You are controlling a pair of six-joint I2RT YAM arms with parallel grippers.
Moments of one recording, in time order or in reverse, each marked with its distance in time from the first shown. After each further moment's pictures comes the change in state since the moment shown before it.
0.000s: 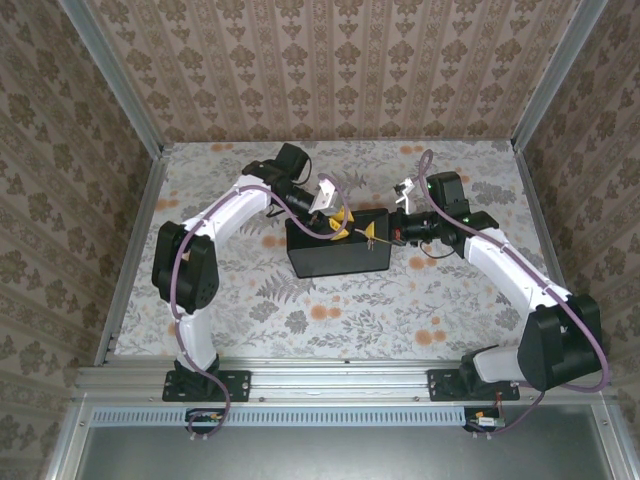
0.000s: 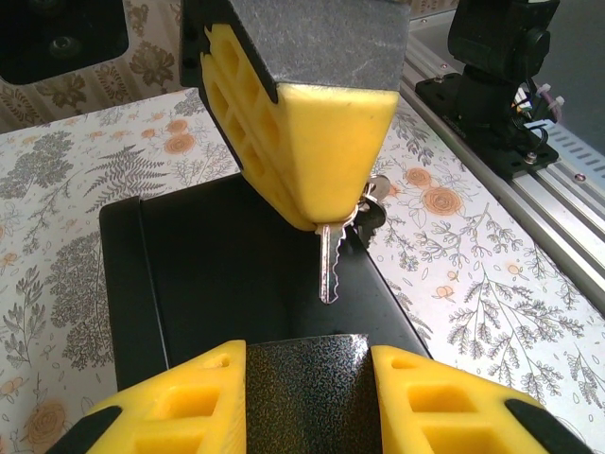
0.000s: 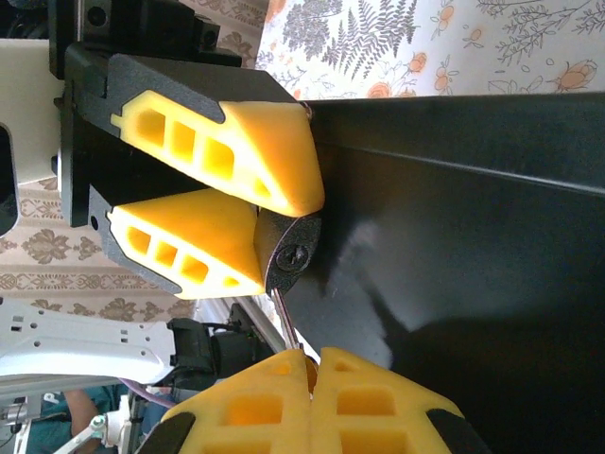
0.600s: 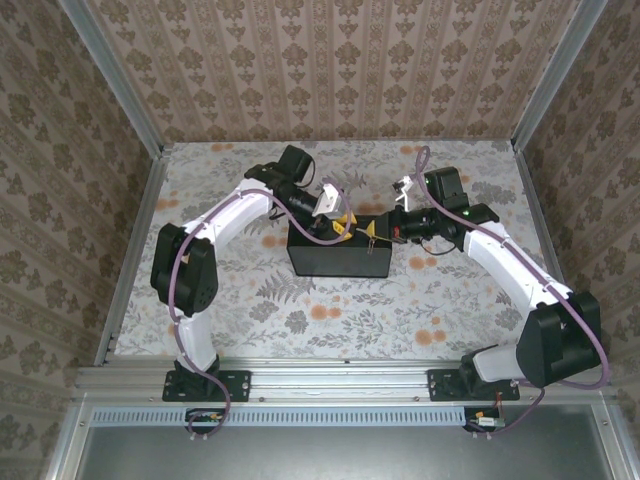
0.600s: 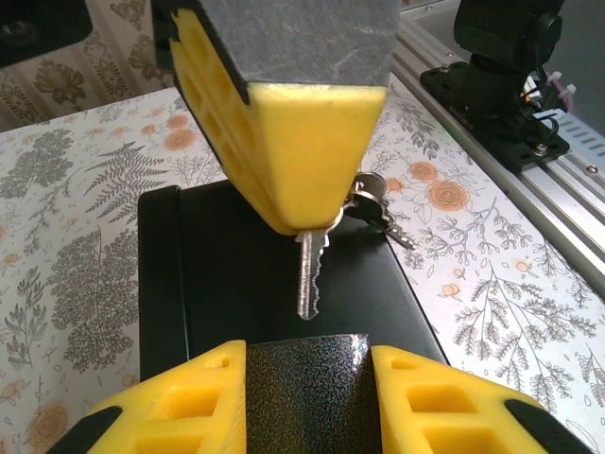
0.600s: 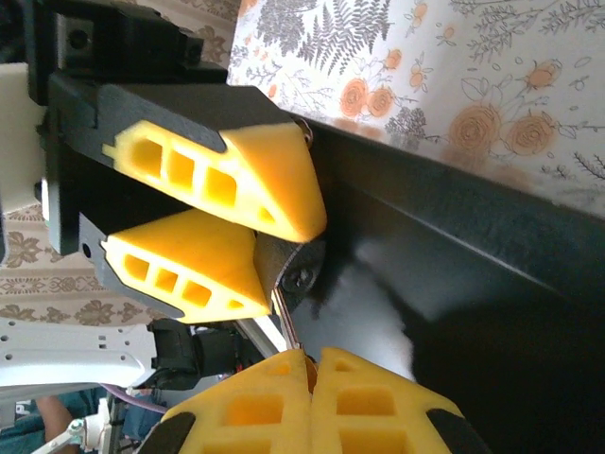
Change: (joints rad) left arm -0.026 -0.021 -0.034 0.063 -0.038 -0.038; right arm 0.009 0.022 0.074 -0.127 0.057 -0.050
